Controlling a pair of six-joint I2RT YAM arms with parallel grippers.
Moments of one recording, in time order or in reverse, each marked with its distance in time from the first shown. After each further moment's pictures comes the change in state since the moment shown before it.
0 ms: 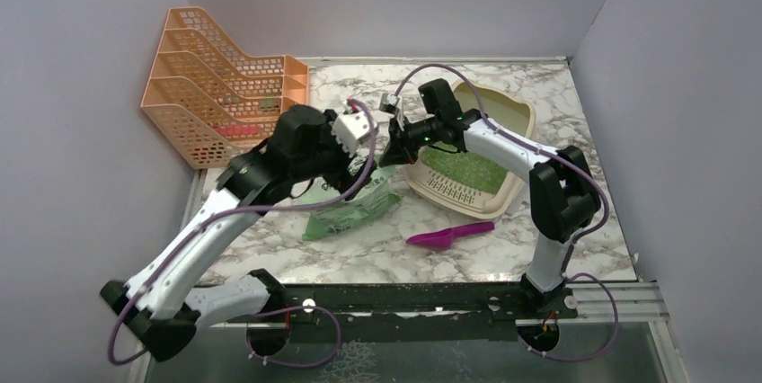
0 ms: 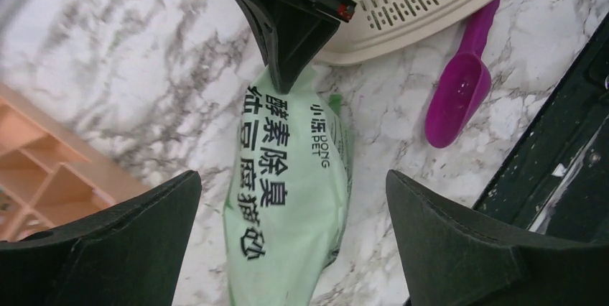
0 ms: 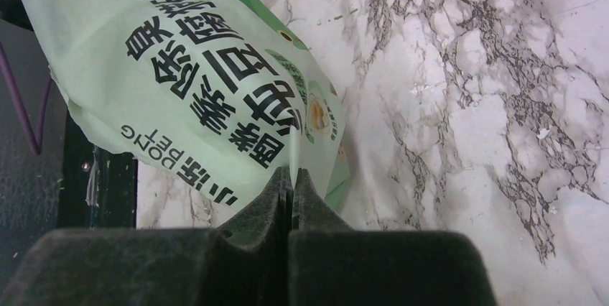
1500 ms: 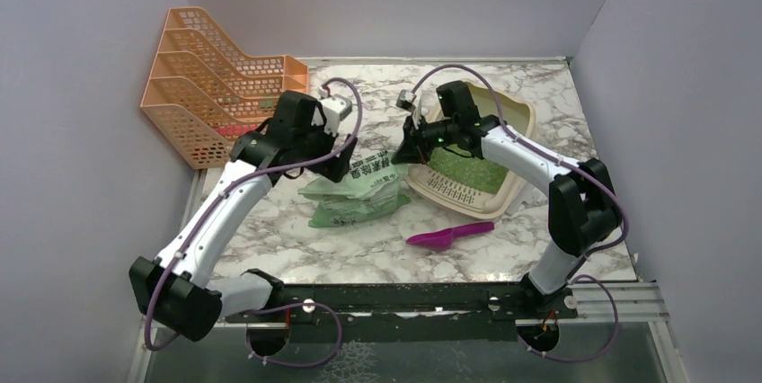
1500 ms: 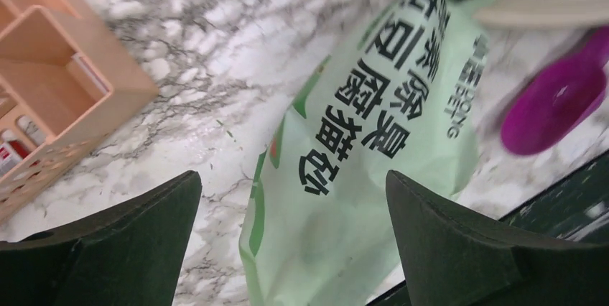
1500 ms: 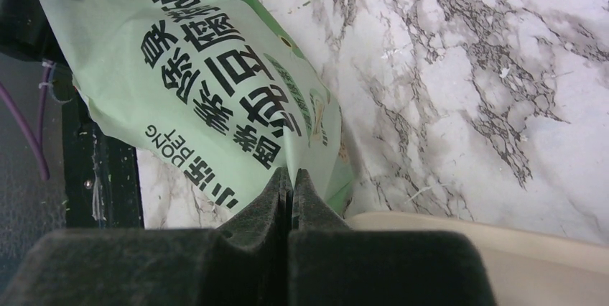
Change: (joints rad) left arm 0.249 0.234 -0.060 -0.056 -0.001 -0.110; right arm -0.047 -0.160 -0.166 0.094 0.089 0.118
